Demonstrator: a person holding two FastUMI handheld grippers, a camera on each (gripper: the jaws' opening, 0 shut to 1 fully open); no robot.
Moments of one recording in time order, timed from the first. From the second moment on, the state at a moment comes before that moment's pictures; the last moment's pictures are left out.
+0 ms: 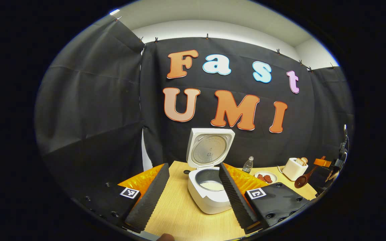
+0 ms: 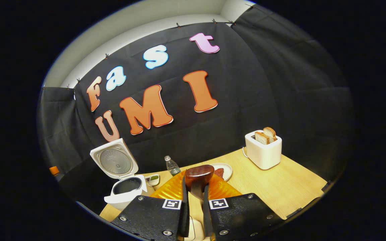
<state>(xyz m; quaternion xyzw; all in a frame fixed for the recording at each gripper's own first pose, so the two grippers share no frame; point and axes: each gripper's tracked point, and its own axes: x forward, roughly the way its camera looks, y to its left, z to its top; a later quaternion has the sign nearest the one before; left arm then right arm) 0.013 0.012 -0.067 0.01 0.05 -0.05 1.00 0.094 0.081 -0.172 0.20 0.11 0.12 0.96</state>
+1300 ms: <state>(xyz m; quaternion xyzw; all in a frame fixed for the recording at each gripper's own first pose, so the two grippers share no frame) 0.016 -0.023 -0.087 0.05 0.07 -0.04 1.00 0.118 0.058 -0.311 0.30 0.22 0.08 0.92</state>
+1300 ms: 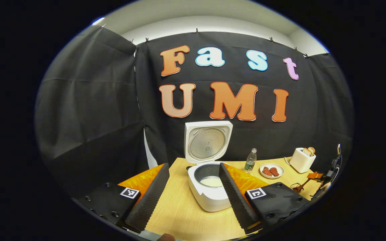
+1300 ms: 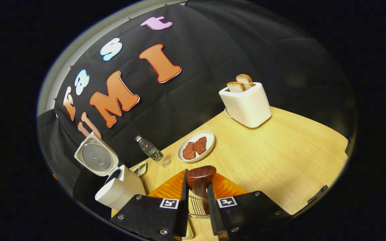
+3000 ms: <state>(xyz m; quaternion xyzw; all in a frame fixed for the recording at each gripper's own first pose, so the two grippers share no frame) 0.342 -0.145 0.075 0.04 0.03 -0.09 0.99 0.052 -0.044 -0.073 0.06 0.08 -0.02 1.00</state>
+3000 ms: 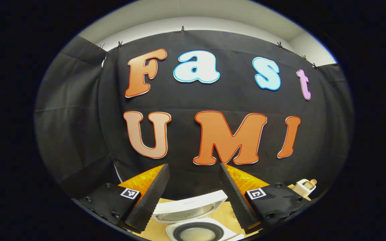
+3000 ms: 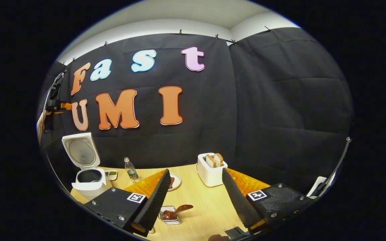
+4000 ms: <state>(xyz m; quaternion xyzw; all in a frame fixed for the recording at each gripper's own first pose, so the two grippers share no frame) 0.447 -0.122 -0.078 0.03 0.19 -0.06 0.98 0.025 -0.063 -0.066 0.02 0.08 -0.05 0.99</state>
